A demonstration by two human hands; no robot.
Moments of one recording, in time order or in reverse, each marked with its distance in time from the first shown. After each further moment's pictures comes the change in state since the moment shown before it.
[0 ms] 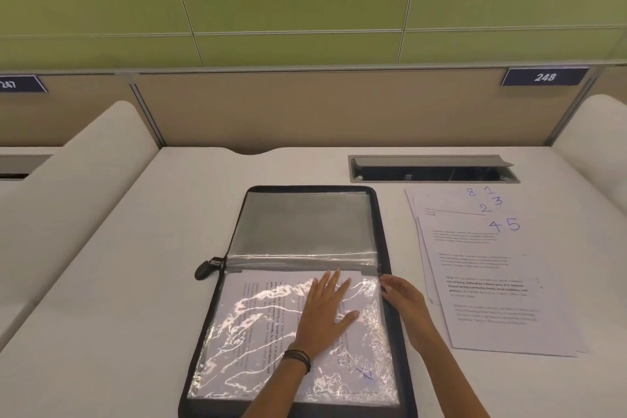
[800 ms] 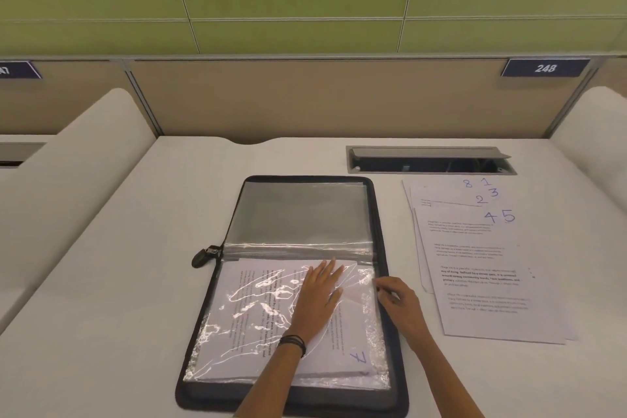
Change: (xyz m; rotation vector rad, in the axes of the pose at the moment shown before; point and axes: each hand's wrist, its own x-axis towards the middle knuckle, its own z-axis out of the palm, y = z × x) left_hand 0.001 -0.001 0.000 -0.089 0.030 -0.035; right_hand -0.002 0.035 -0.007 -0.247 -0.039 -0.181
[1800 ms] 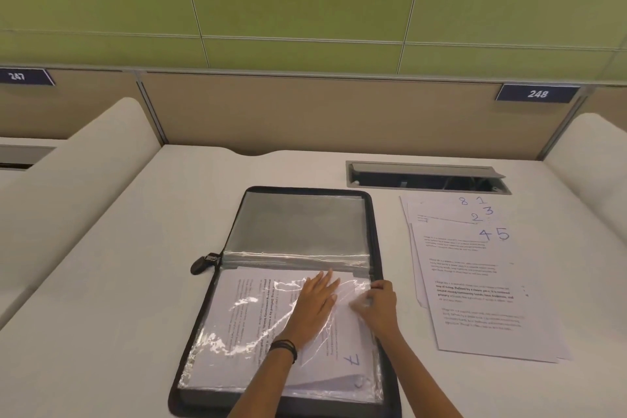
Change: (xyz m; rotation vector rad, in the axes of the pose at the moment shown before) left_hand 0.003 -0.001 -0.006 -0.054 -0.078 -0.011; right_hand 0.021 -0.022 0.033 -0.389 0.085 0.129
